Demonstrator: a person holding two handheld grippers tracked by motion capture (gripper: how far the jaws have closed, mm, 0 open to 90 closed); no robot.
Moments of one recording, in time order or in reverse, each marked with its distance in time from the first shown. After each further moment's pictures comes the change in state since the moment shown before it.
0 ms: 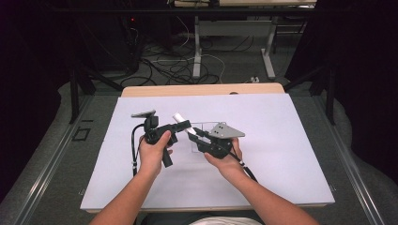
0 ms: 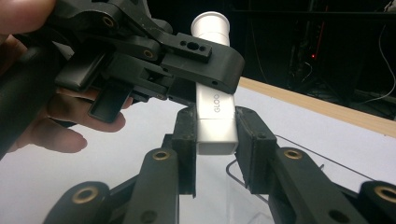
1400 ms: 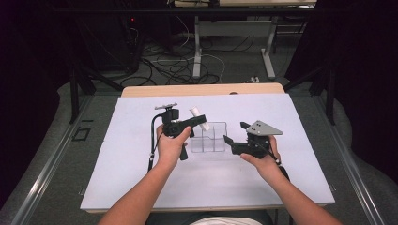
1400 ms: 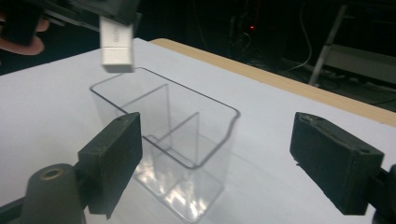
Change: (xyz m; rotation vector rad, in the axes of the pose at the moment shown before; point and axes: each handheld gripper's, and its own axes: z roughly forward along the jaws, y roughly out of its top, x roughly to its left) left arm -0.033 -0.002 0.050 -0.019 0.105 0.265; right arm -0.070 -0.010 -0.081 0.125 -0.224 -0.039
